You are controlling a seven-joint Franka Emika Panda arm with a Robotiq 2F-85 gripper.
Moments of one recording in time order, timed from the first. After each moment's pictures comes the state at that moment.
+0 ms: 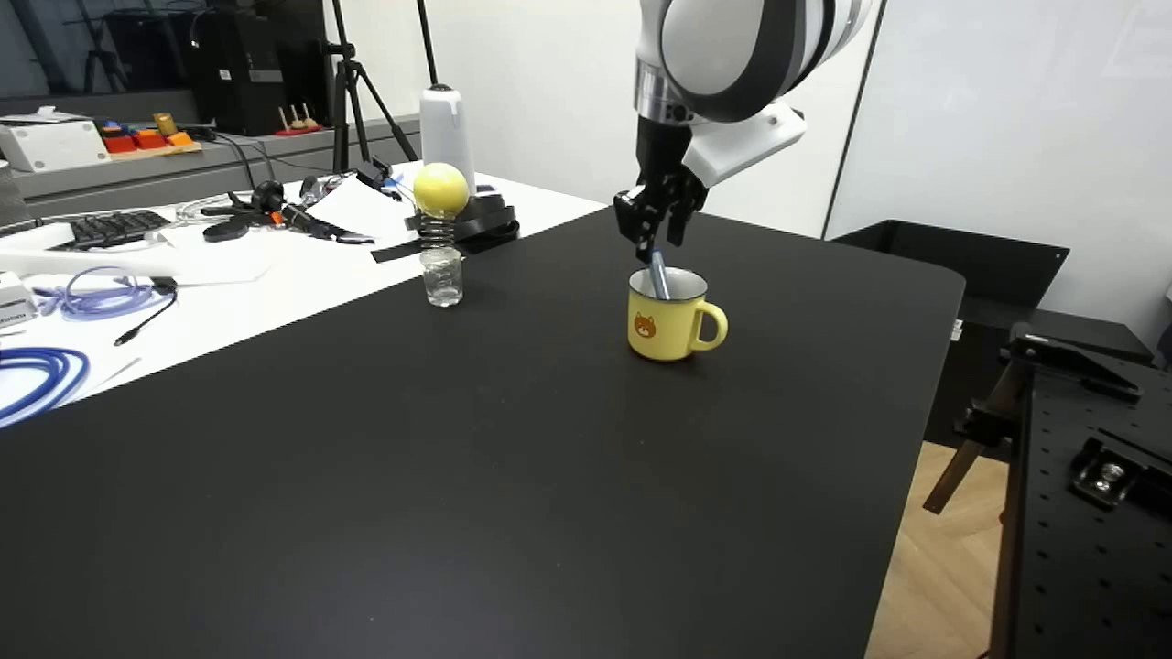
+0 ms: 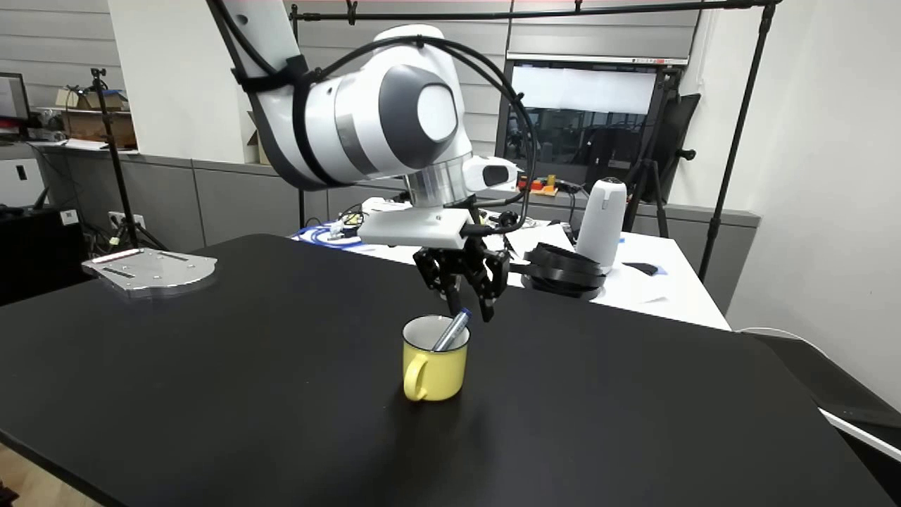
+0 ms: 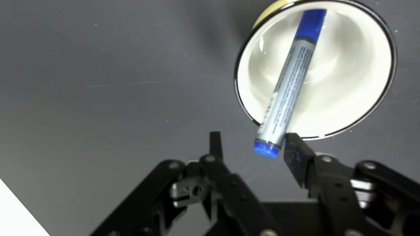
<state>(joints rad) 0.15 0.42 -0.40 -2.33 -0.18 2.96 0.16</state>
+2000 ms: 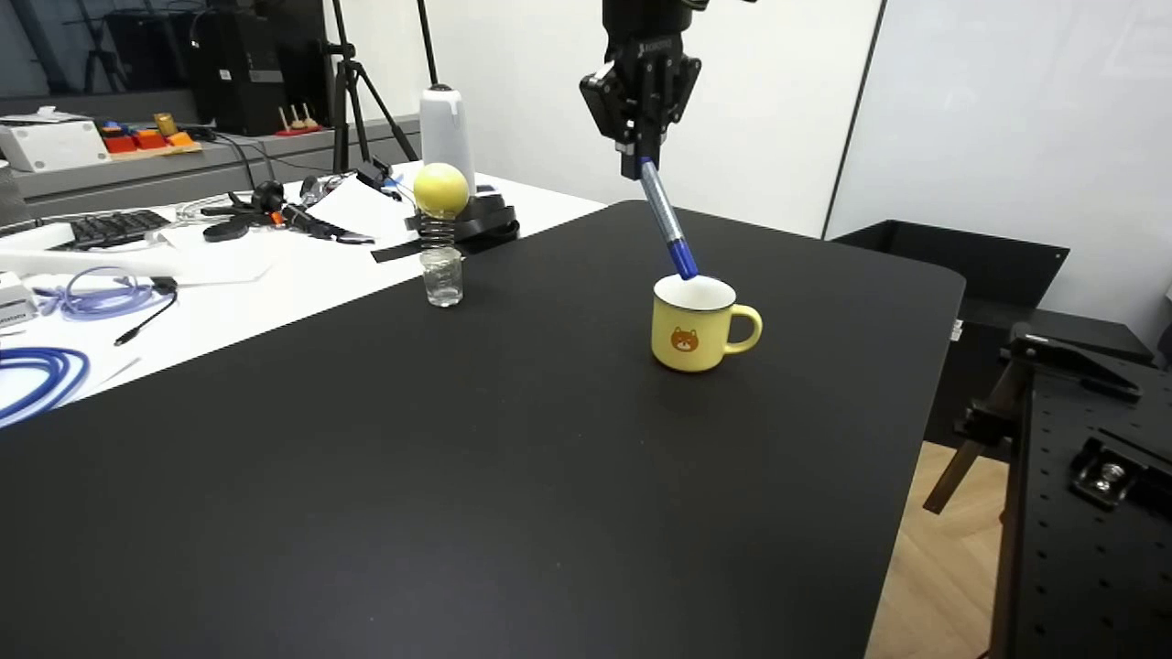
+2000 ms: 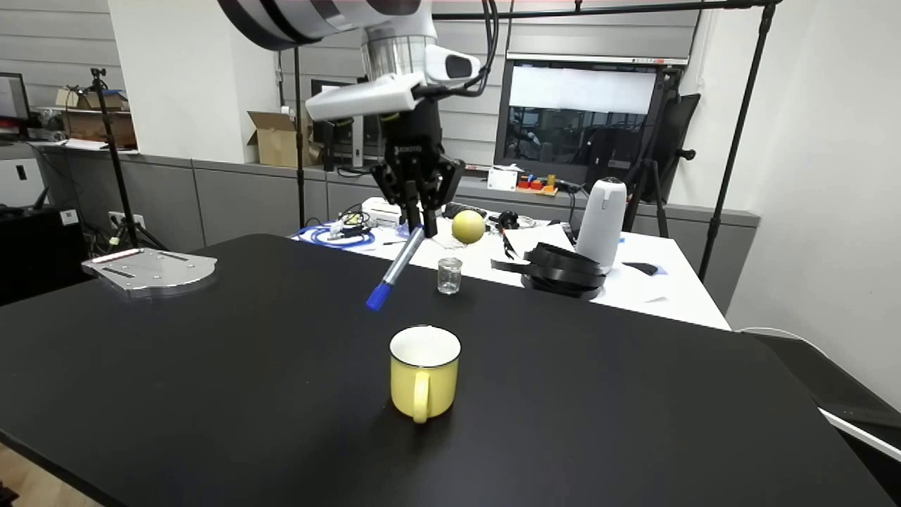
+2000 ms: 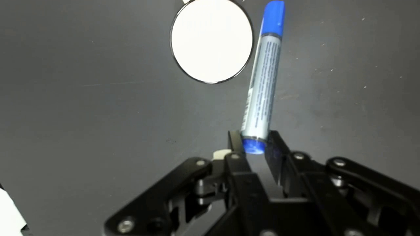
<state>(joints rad) 0.05 0.10 -0.18 -2.32 -0.19 2.52 0.17</state>
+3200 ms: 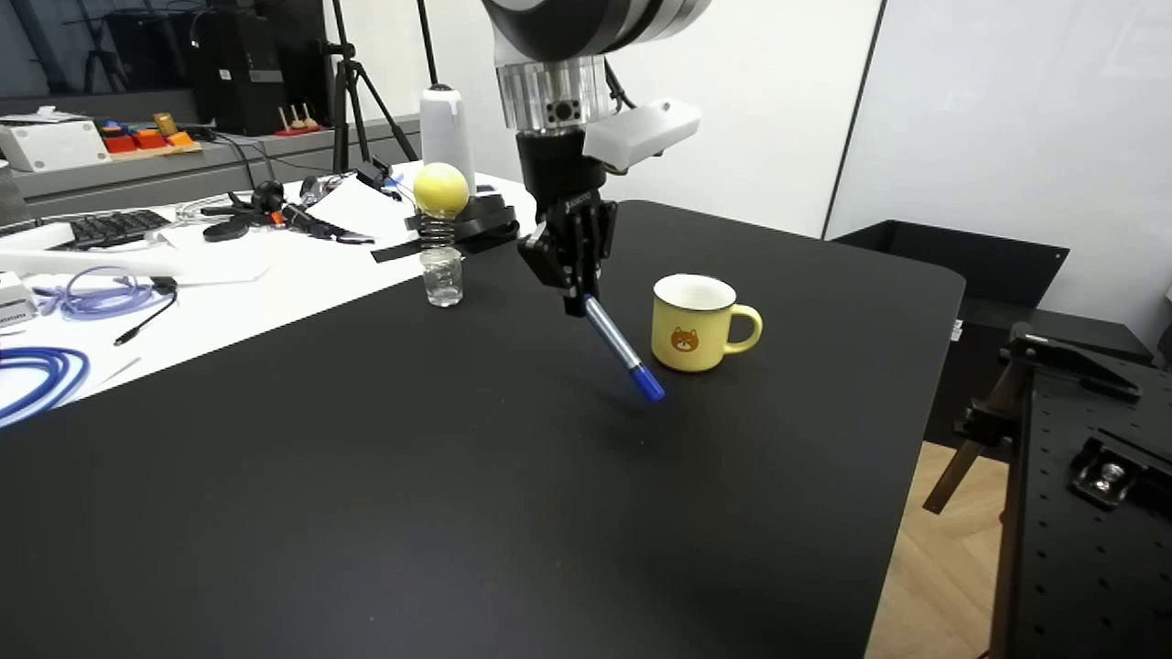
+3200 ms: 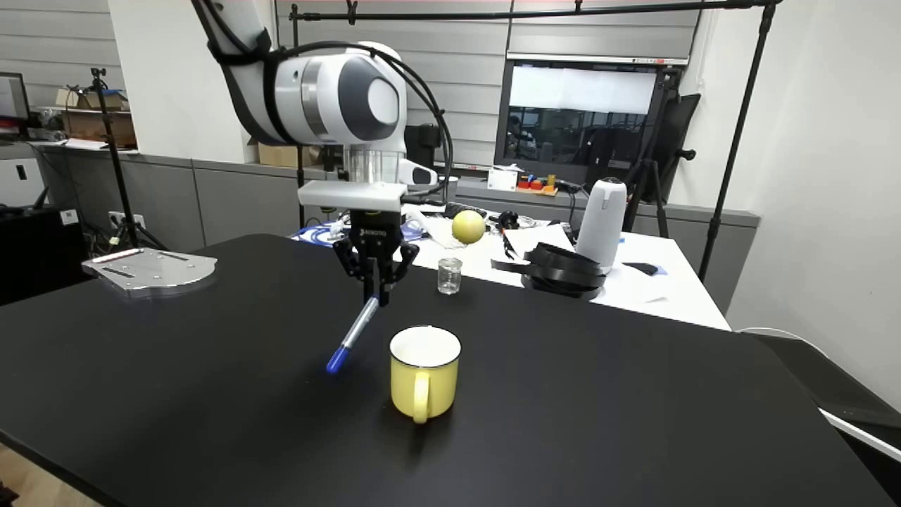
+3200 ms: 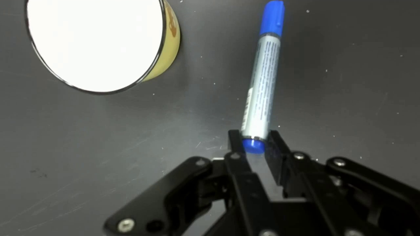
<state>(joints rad) 0.03 0.46 -0.03 -2.13 -0.10 2.50 -0.05</state>
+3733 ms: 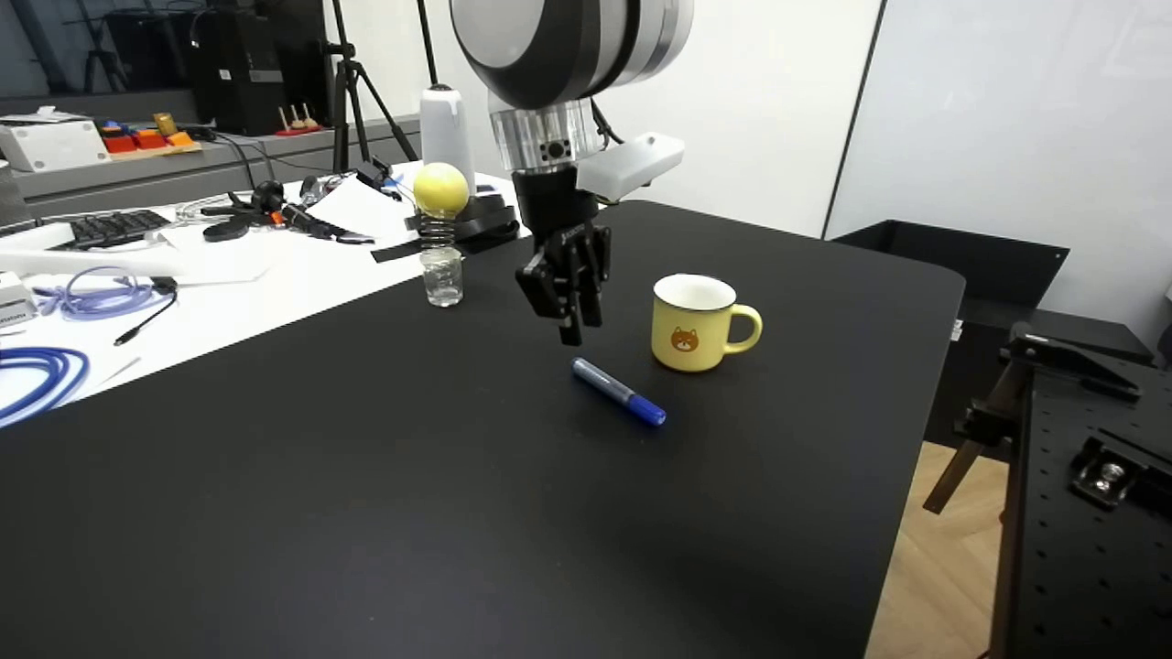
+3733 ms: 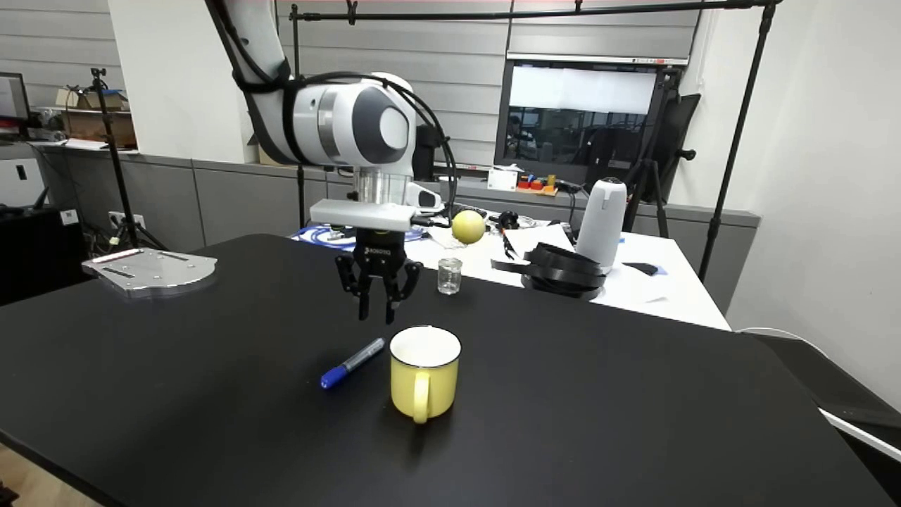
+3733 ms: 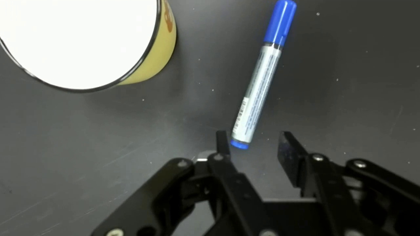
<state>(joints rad) 0.00 0.56 -0.01 -2.04 -0.08 2.44 -0.11</state>
